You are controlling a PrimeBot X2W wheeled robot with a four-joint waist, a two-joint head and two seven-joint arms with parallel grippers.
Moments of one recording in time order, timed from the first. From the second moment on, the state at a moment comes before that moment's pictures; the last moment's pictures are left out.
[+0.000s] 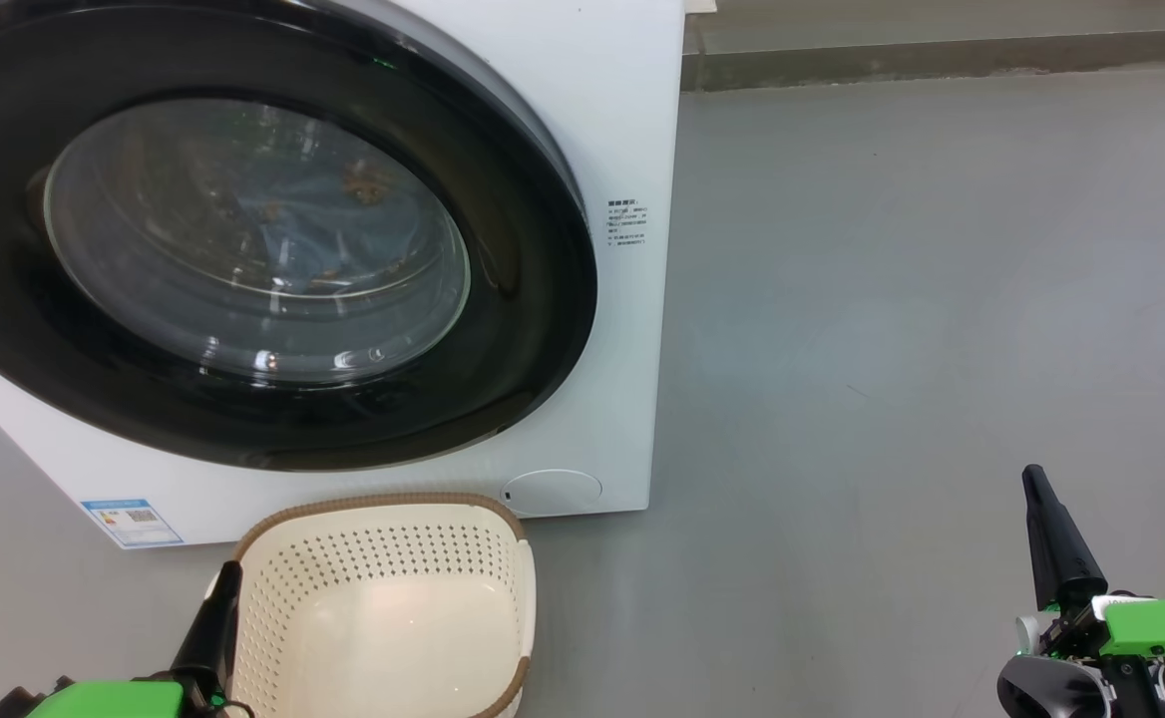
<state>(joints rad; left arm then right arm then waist) -0.07 0.04 0.08 0.27 -1.60 -0.13 0.11 -0.11 -0.06 -0.12 0.28 1.63 0.13 0.09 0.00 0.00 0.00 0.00</state>
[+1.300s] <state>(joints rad) -0.07 0.04 0.08 0.27 -1.60 -0.13 0.11 -0.11 -0.06 -0.12 0.28 1.63 0.13 0.10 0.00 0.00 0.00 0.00</state>
